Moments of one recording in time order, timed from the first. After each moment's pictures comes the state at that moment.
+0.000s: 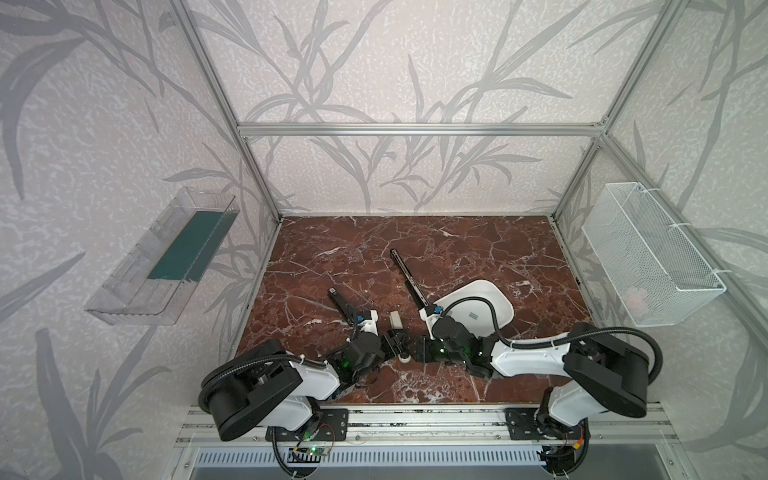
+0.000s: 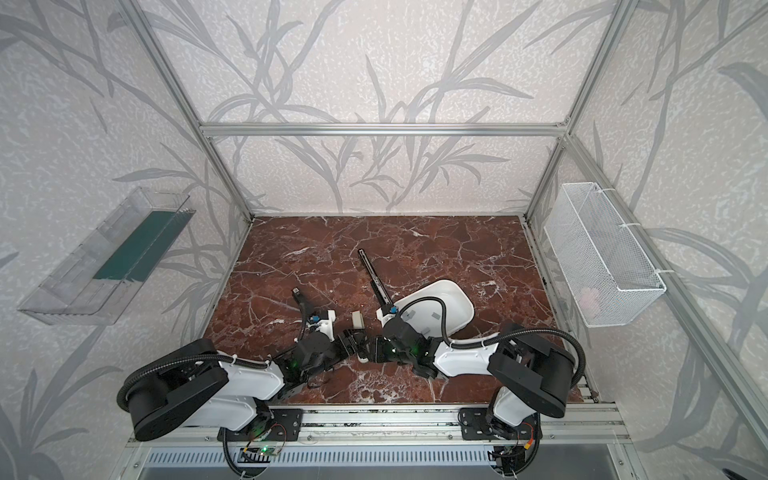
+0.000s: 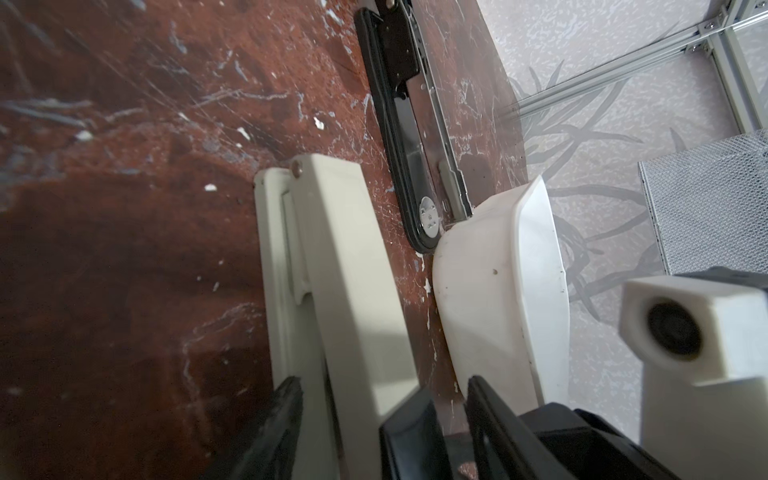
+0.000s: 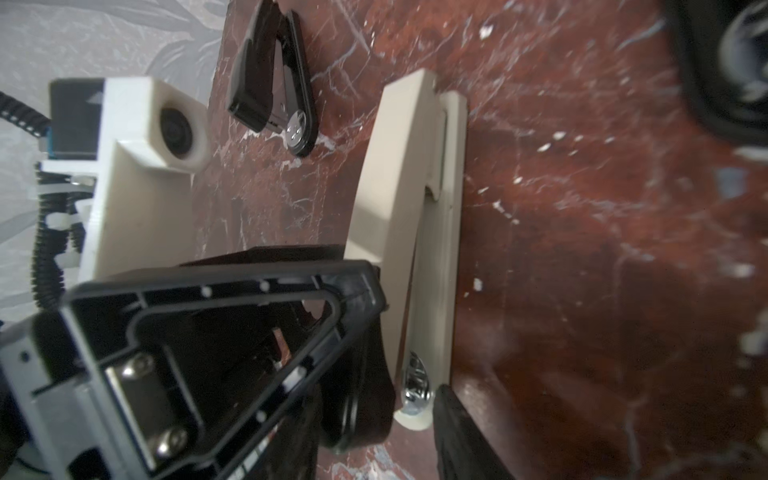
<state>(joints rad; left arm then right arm) -0.87 1.39 0.13 0.78 -0.13 -1.17 1.02 1.59 0.55 0.42 -0.14 0.96</state>
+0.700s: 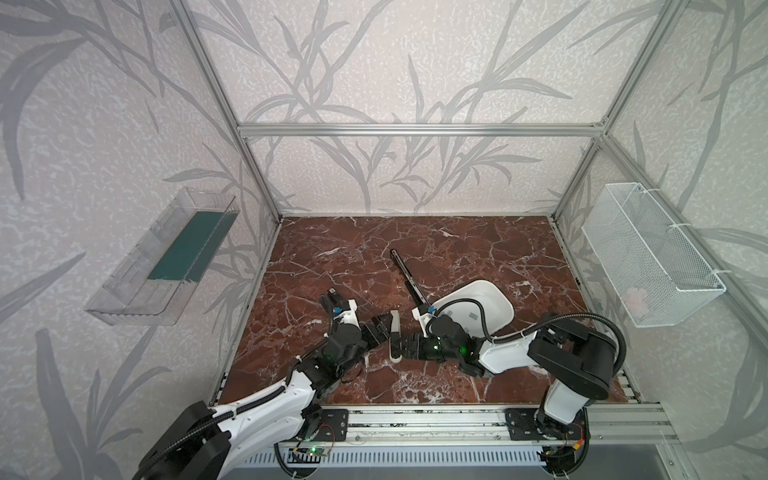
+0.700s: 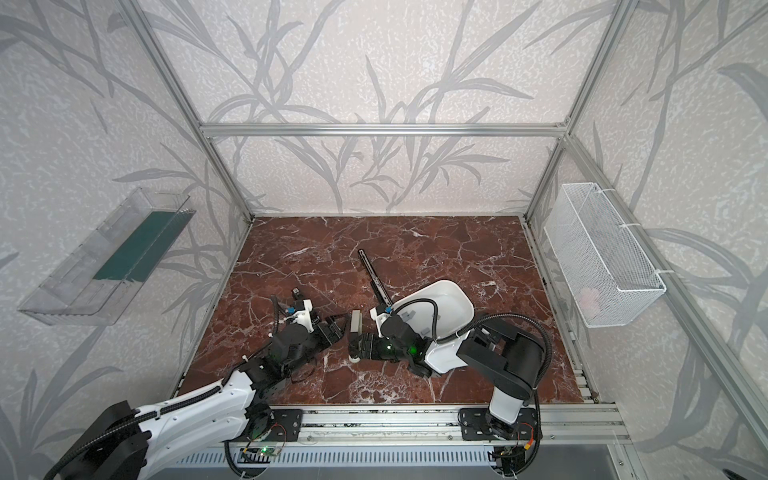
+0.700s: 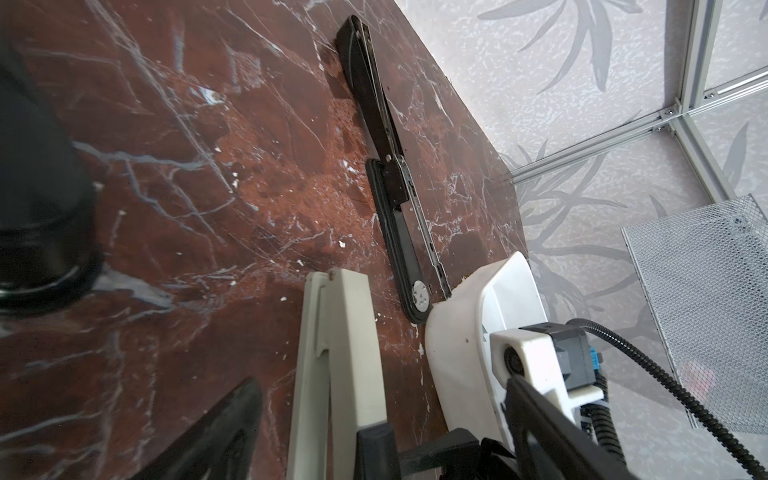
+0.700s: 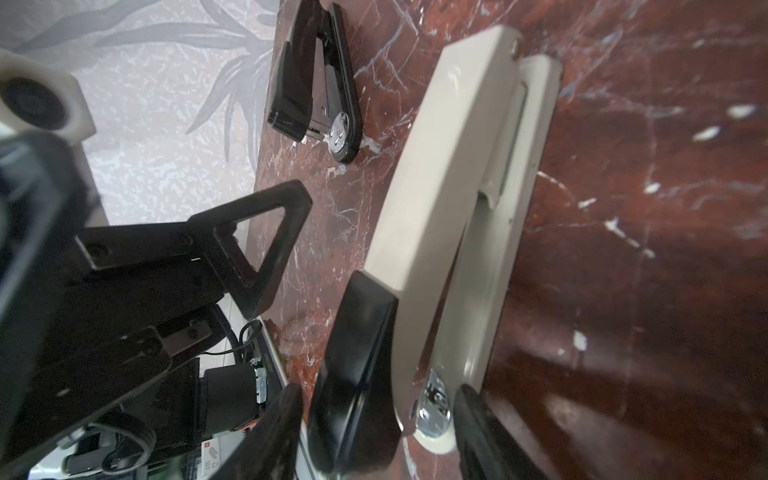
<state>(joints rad) -0.71 0.87 0.16 0.27 -0.16 -1.05 1.00 1.75 0.56 0.69 -0.27 1.06</state>
